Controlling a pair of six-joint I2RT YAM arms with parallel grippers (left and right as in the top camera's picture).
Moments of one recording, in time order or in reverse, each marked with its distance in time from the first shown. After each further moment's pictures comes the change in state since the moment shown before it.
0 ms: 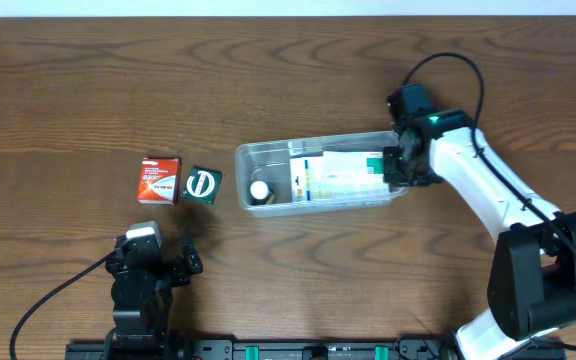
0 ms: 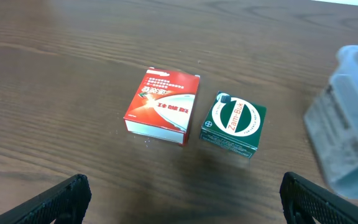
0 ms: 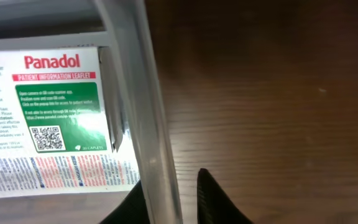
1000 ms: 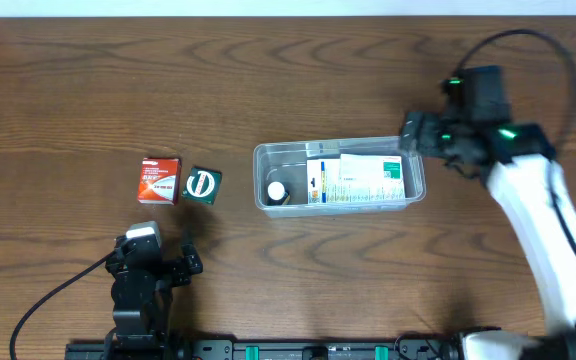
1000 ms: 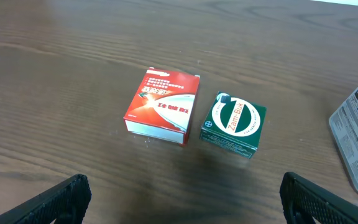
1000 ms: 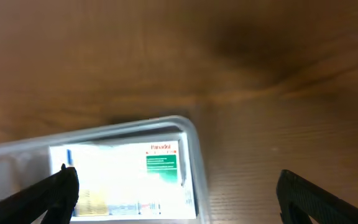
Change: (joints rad) left arm 0.000 0.000 0.000 0.000 0.000 0.000; right arm -0.157 -0.341 -0.003 0.139 -0.122 0.024
